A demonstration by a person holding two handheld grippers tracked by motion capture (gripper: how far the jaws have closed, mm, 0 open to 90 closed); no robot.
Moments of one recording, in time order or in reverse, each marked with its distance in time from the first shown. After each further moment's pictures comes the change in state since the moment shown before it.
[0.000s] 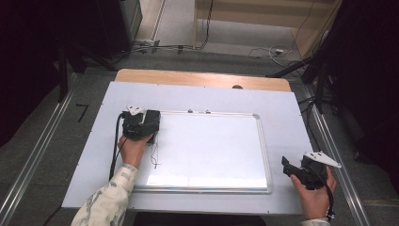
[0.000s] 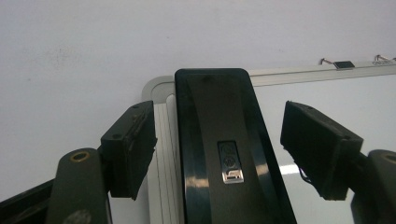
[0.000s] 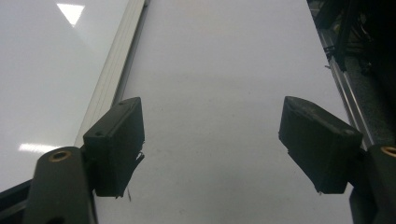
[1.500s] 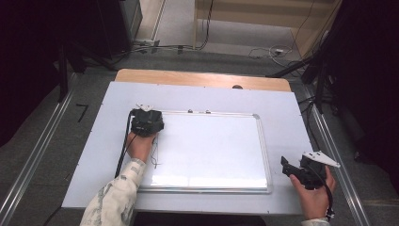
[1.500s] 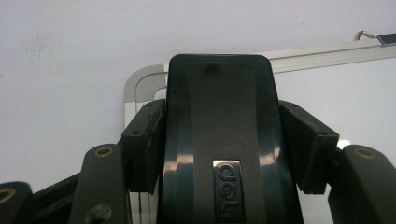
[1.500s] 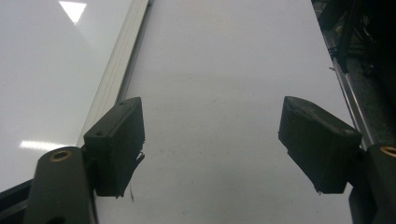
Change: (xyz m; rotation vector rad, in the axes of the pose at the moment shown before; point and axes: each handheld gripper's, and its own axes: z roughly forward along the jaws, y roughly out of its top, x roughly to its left) left arm -0.014 0.003 0.030 0.093 0.078 0.053; right arm 0.002 0.000 0.001 0.003 0.005 -0.009
